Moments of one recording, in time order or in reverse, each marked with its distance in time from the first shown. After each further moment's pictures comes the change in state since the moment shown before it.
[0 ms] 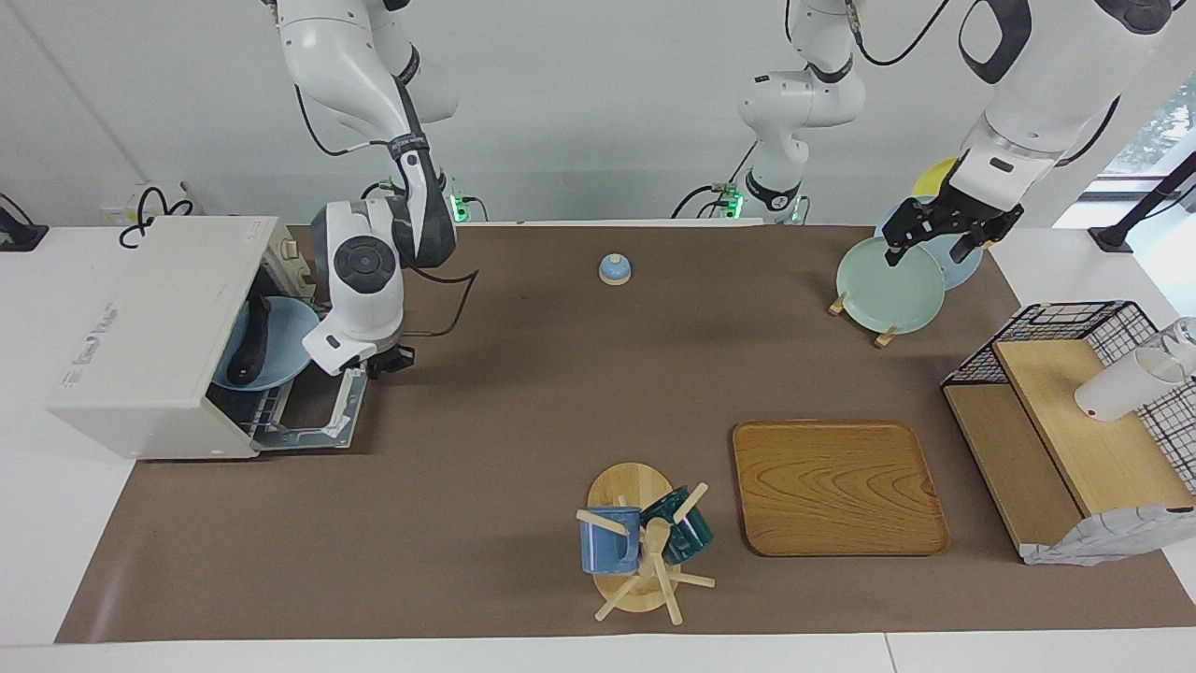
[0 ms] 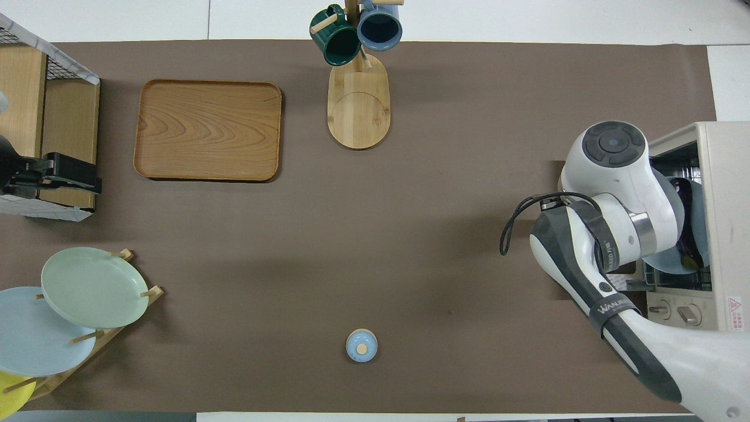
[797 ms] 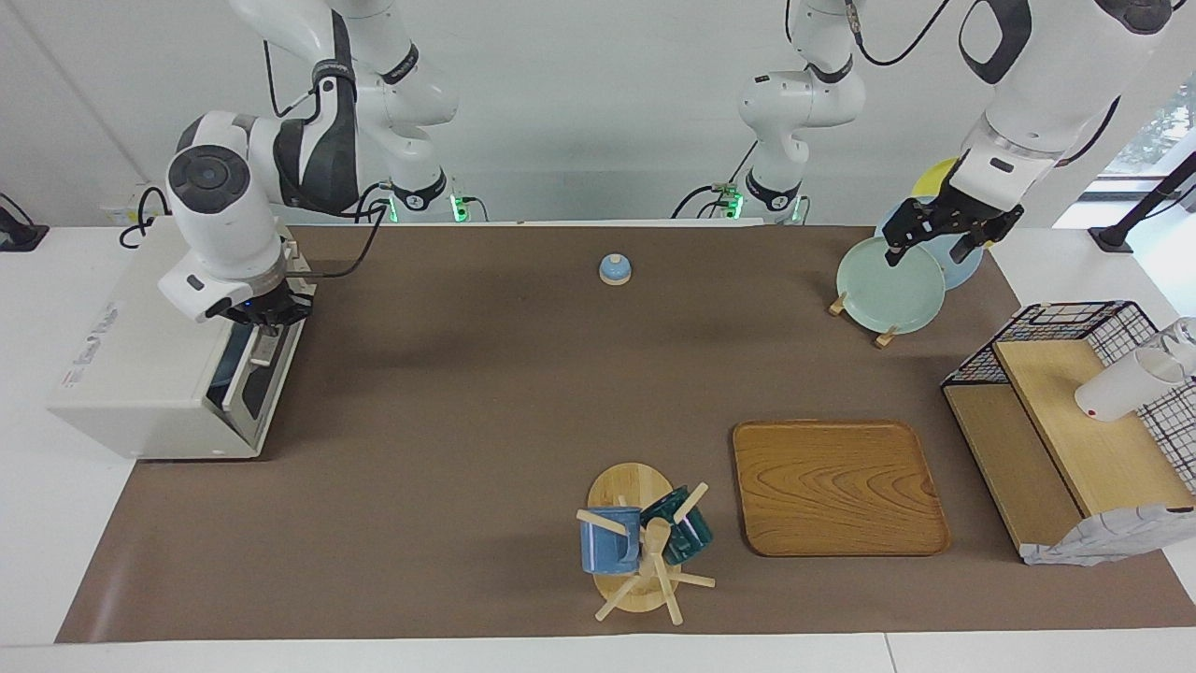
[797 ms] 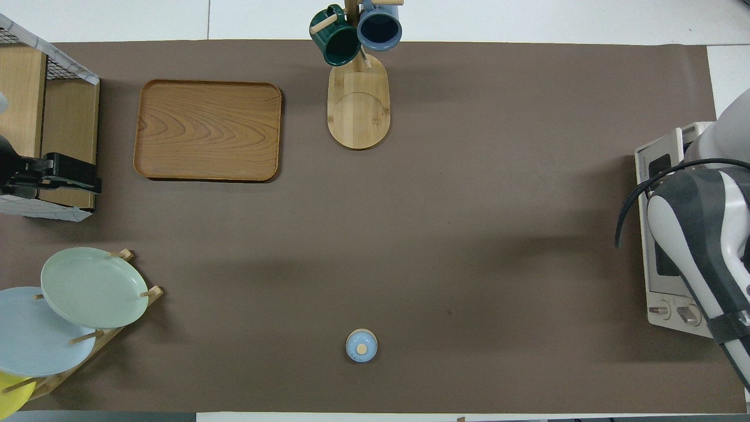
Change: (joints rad) left arm 0.000 0.000 0.000 0.000 0.000 0.000 0.000; right arm -0.171 -0.132 -0.026 0.129 0.011 -0.184 -0.328
